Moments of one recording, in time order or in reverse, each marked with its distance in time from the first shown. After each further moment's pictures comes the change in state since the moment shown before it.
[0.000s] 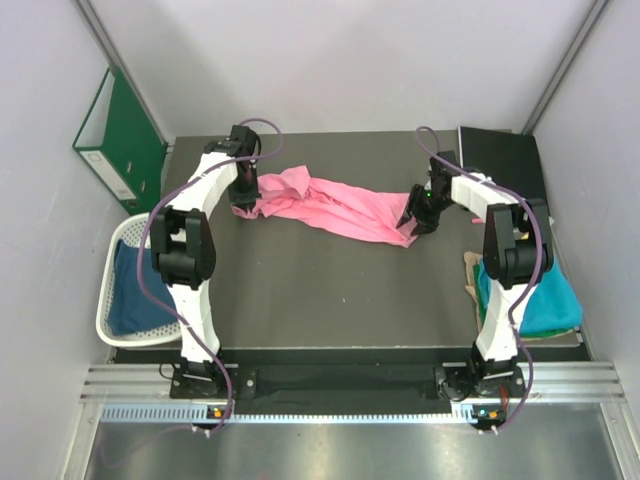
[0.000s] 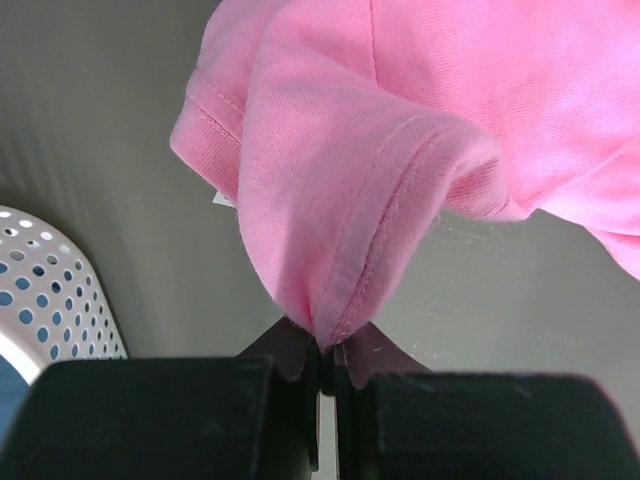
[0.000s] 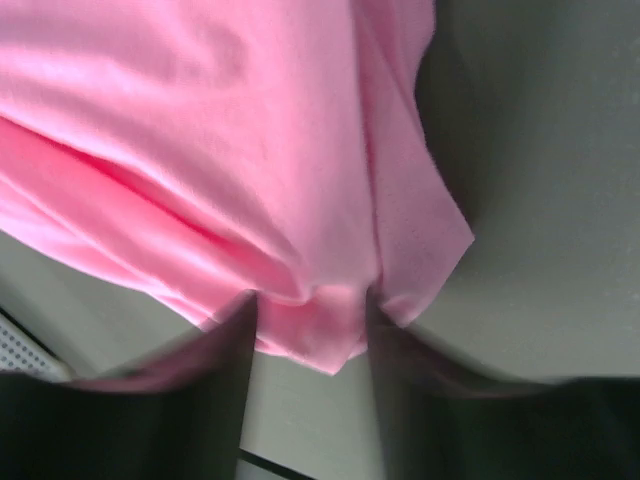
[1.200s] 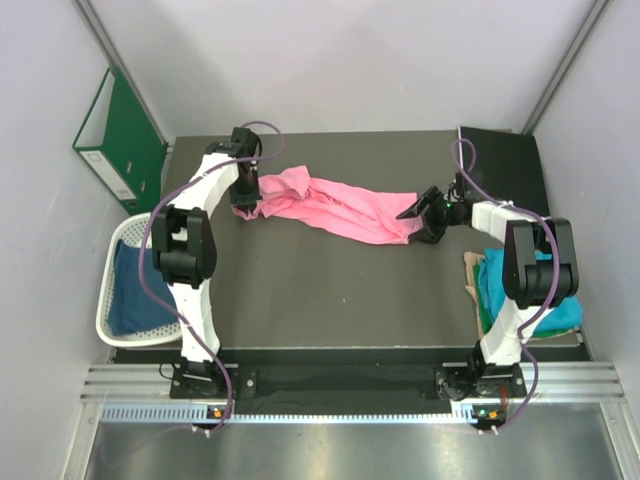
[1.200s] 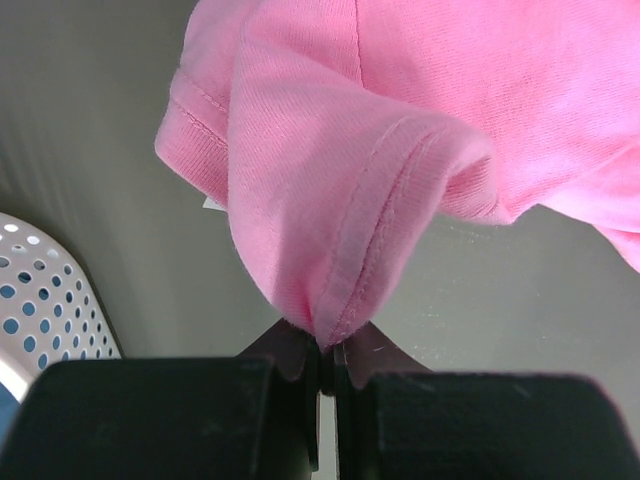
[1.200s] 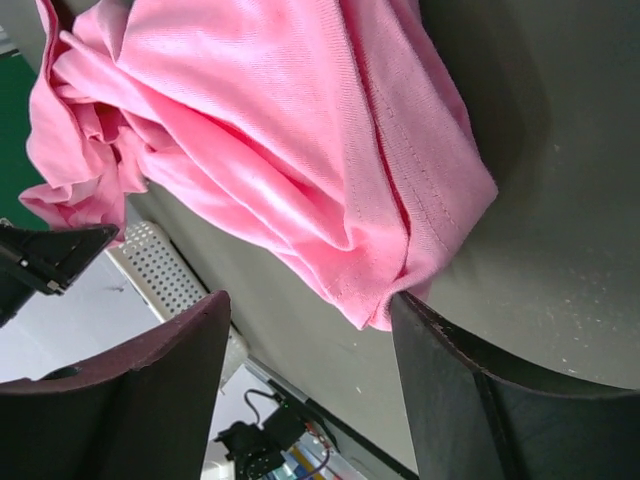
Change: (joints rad) left arm 0.000 0.013 -0.006 0.002 0.013 0.007; right arm -0.114 -0.196 -0.374 0.430 -0.269 0.351
